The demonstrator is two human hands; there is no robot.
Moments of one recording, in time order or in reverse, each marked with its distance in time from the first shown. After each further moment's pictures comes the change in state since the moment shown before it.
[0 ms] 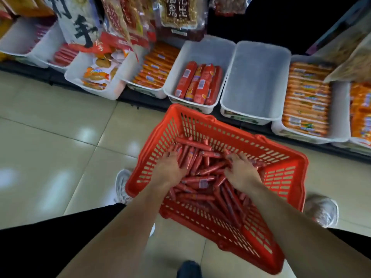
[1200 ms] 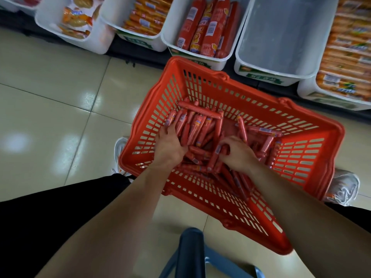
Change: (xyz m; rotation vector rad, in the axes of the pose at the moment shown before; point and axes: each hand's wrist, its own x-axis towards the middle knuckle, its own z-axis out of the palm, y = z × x) left_hand 0.010 -0.021 0.045 -0.063 0.011 -0.205; right_hand 0.029 0.024 0.070 0.025 -0.176 -0.111
